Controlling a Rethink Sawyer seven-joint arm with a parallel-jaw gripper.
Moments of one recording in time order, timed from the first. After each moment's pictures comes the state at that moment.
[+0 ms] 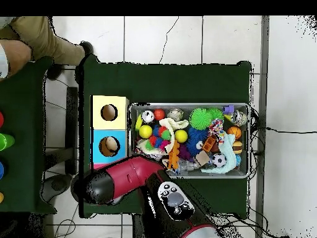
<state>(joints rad) -0.33 -0.82 0.54 2.09 -0.29 0.72 1.13</state>
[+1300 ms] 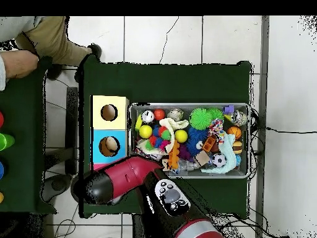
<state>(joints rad) -0.32 -0.79 0.54 2.08 -0.33 0.71 1.13</state>
